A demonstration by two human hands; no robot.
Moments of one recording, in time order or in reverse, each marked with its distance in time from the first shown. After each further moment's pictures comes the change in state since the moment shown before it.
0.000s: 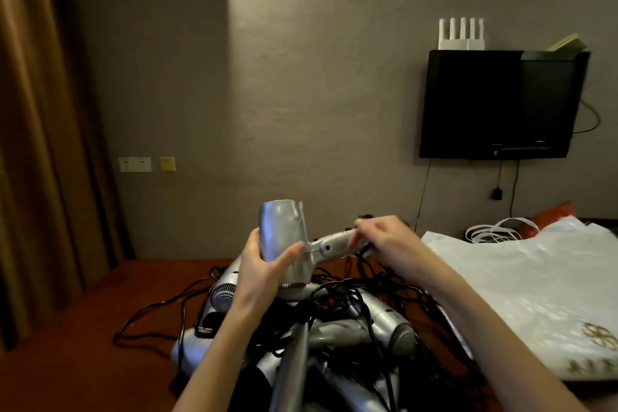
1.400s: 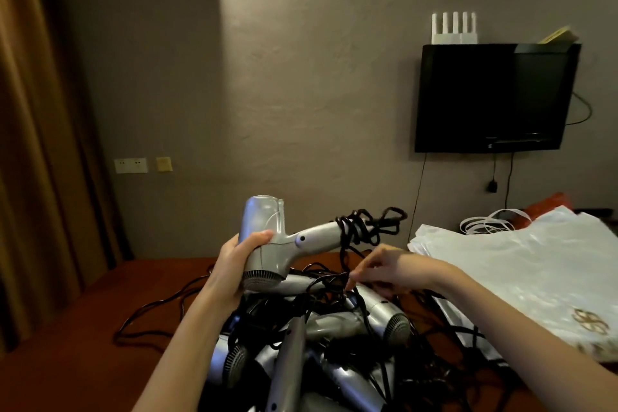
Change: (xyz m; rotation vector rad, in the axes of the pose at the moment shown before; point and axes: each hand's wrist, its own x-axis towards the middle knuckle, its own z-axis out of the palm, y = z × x) left_hand 0.014 0.005 -0.027 -0.258 -0.144 -0.252; right_hand -0.007 0.042 -0.014 -0.196 -0.569 0.168
